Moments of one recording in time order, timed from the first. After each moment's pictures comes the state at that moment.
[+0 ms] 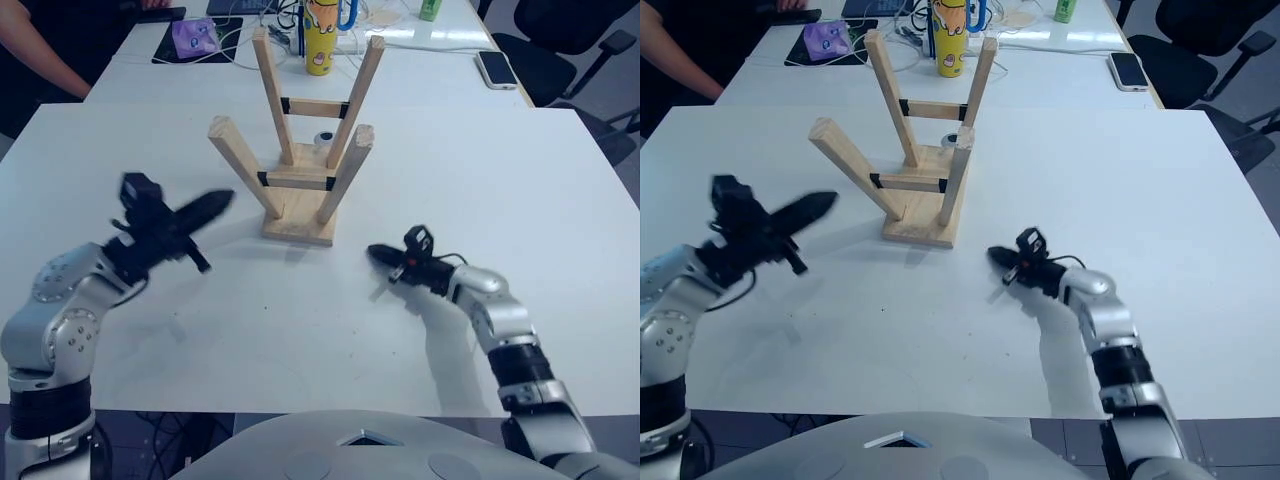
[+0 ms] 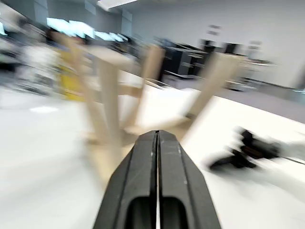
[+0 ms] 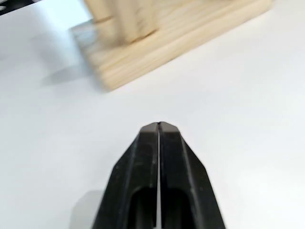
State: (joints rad) left arm 0.04 0.62 0.19 -0.48 -0.81 0.62 -0.79; right arm -0.25 -0.40 0.07 0.32 0.26 0.20 0.79
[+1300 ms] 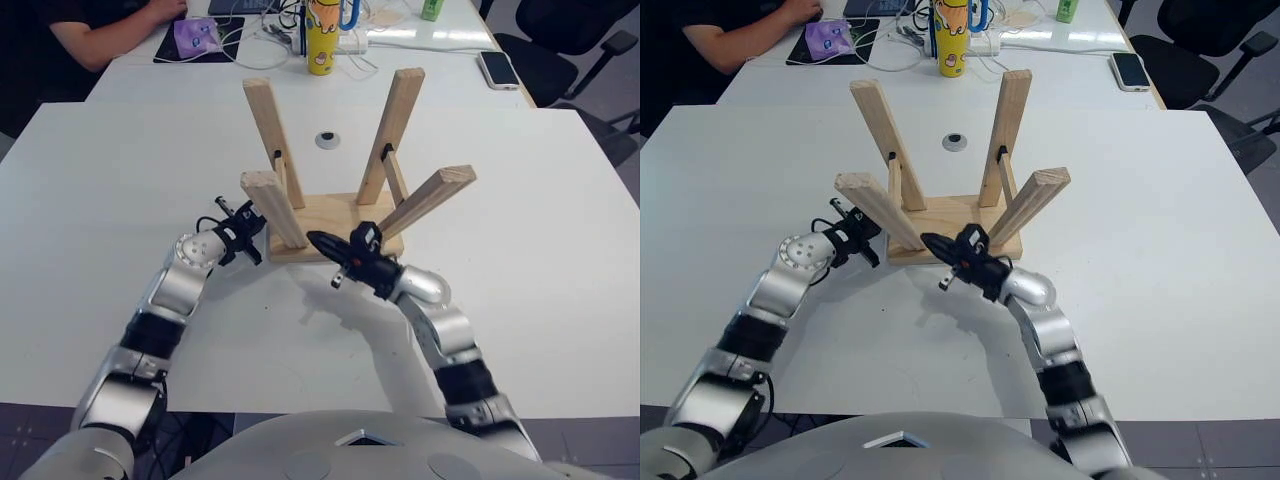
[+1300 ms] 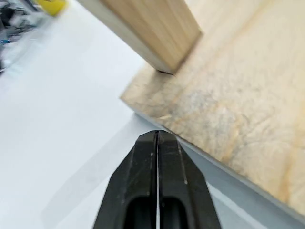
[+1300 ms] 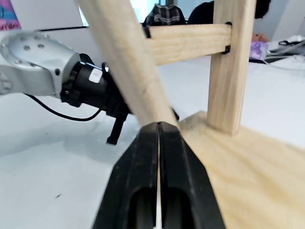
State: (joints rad) left arm -0.23 0.43 -0.24 0.03 0.14 0.39 -0.41; right arm 0.02 -0.16 0.22 -0.16 0.22 0.20 0.71
